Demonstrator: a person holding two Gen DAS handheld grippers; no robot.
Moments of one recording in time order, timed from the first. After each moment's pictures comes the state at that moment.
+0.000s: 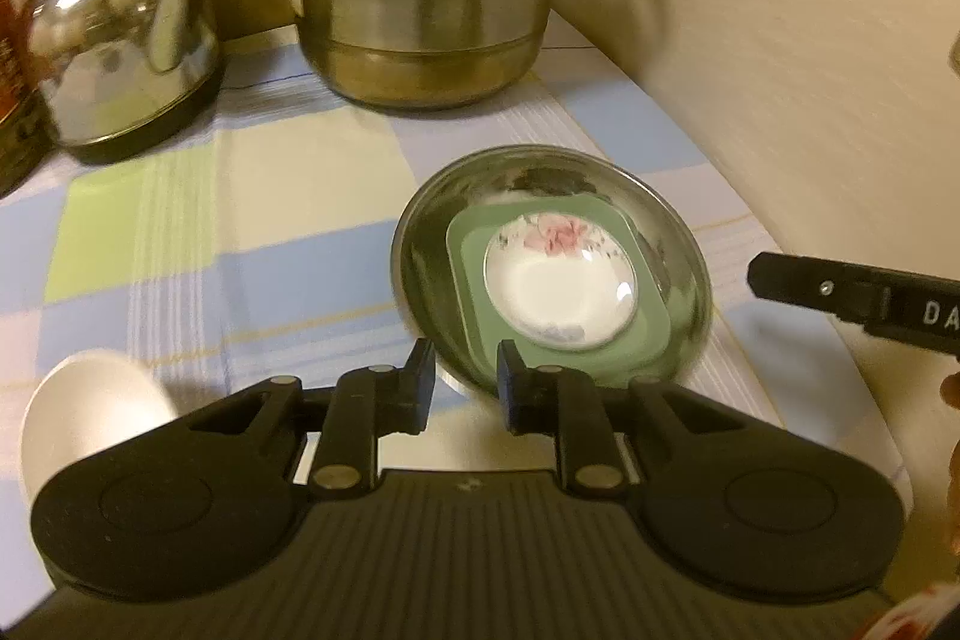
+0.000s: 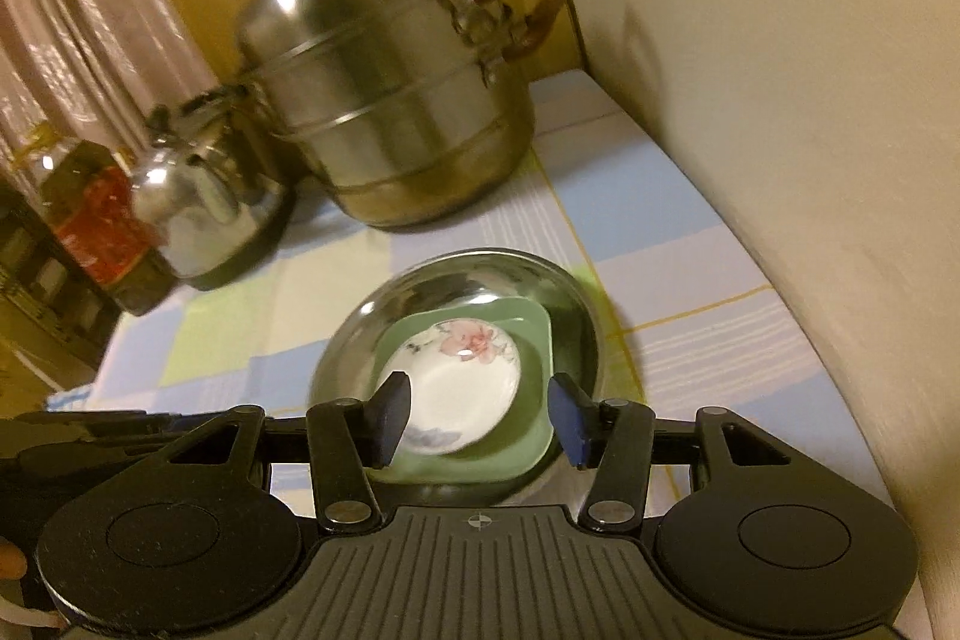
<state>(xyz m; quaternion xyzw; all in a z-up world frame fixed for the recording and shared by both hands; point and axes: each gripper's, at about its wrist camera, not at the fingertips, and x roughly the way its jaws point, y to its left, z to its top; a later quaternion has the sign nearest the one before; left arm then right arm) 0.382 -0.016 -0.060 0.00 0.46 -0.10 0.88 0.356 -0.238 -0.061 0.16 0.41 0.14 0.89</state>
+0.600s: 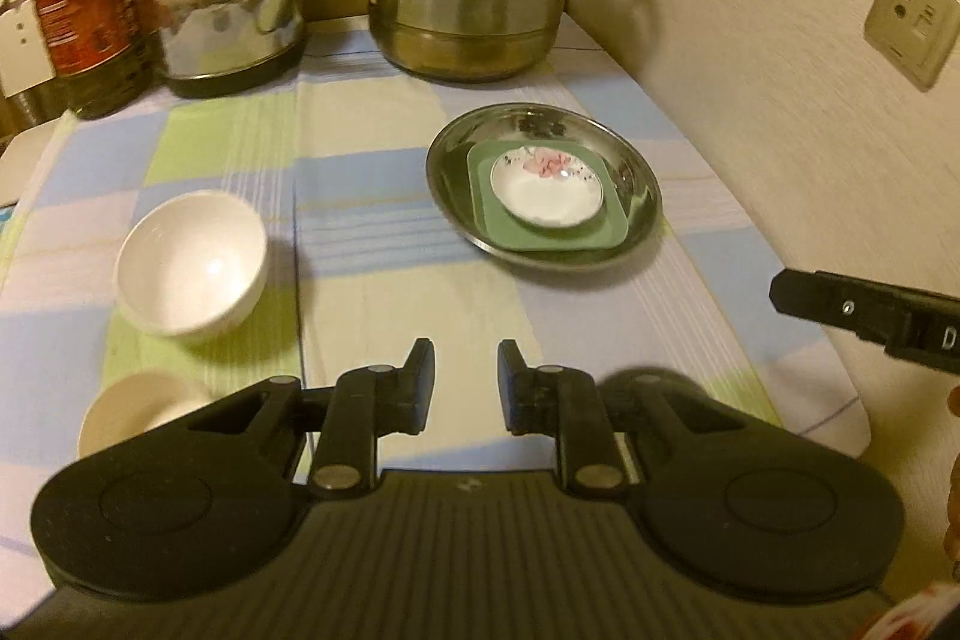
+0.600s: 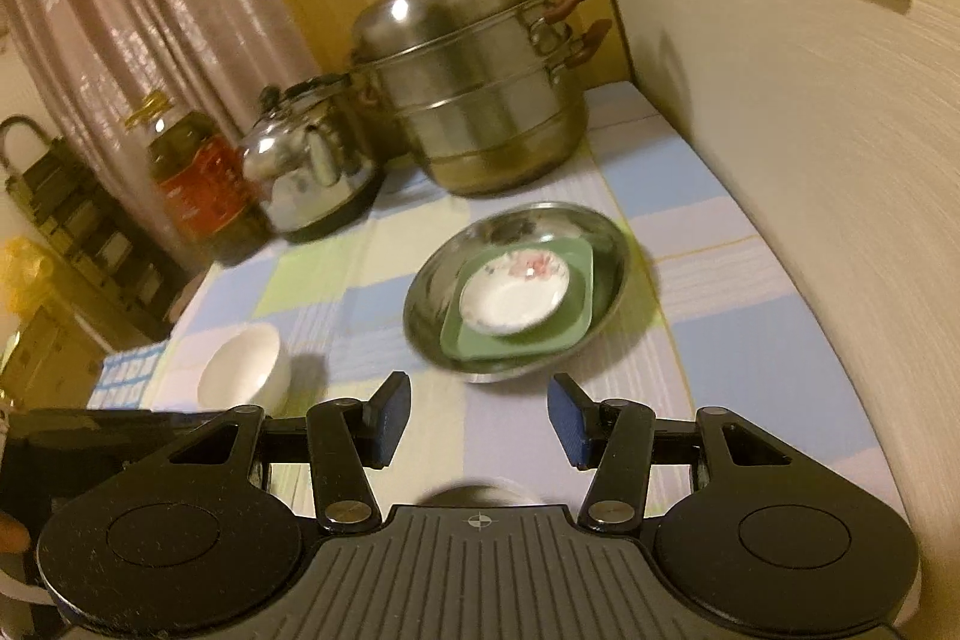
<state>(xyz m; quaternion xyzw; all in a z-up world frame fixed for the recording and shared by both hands) 0.236 -0.007 -0.021 -0.02 0.45 -0.05 0.89 0.228 -0.252 -0.027 0.15 0.38 0.20 0.89</state>
